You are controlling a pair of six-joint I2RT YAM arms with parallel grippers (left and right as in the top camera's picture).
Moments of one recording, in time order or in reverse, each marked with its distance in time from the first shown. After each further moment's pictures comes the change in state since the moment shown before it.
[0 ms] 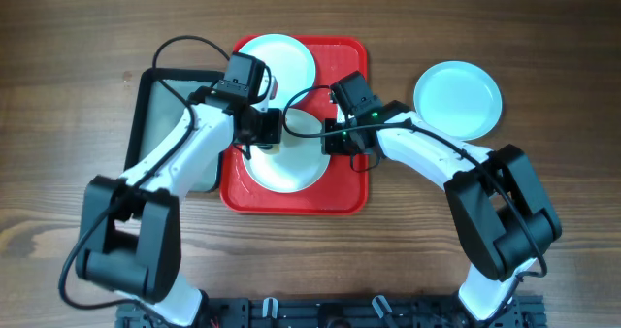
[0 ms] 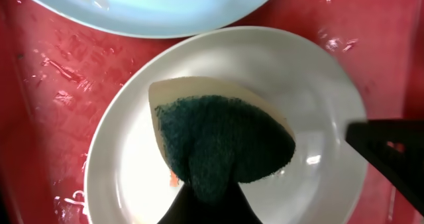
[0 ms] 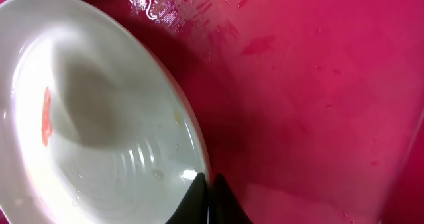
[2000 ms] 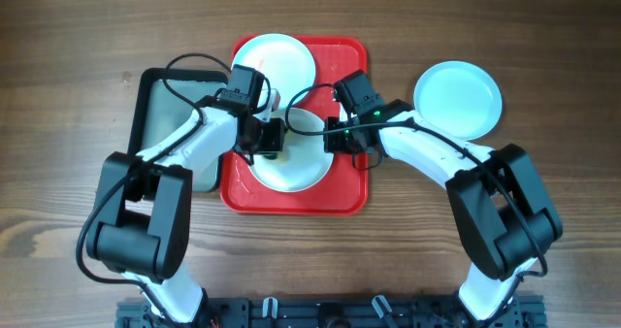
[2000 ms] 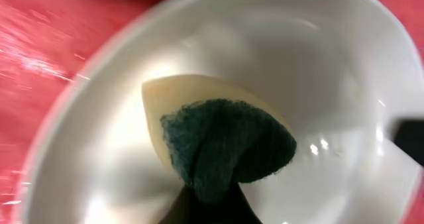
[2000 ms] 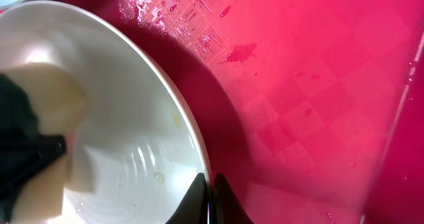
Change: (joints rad) left arm 0.018 0.098 -0.076 0.109 0.135 0.000; right arm -0.010 0.000 0.000 0.002 0.005 0.004
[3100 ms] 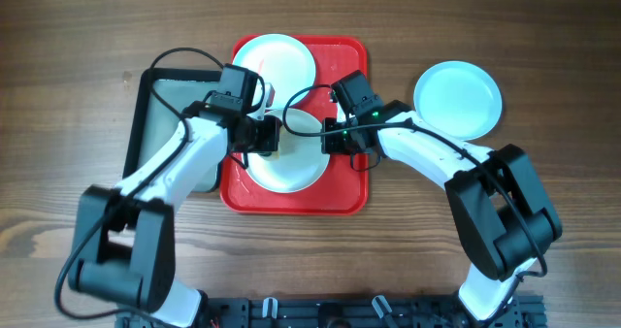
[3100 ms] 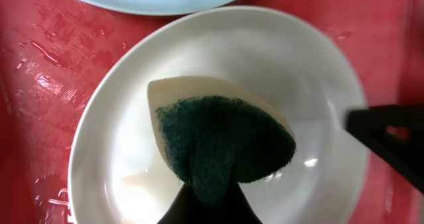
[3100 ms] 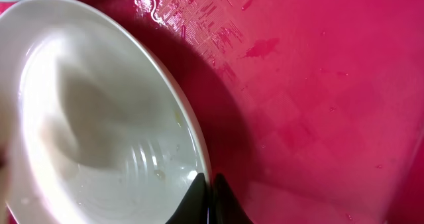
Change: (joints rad) left arm 0.003 -0.145 -0.037 -0.005 -0.088 0.000; right arm 0.005 0.000 0.000 0.005 -0.021 -0.004
